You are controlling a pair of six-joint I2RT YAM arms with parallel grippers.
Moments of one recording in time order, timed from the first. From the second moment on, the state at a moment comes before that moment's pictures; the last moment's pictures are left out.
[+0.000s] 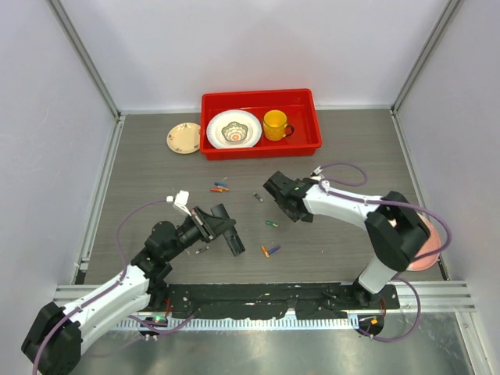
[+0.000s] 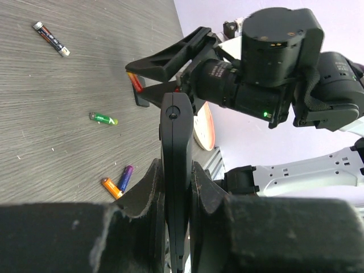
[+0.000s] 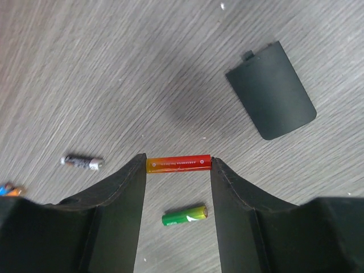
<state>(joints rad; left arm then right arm) -0.64 0.66 0.10 0.50 0.21 -1.10 0.76 1.60 0.99 -0.61 0.51 1.53</state>
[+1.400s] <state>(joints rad) -0.64 0.60 0.10 0.47 0.21 -1.09 0.78 1.54 1.10 -0.55 0.50 0.75</state>
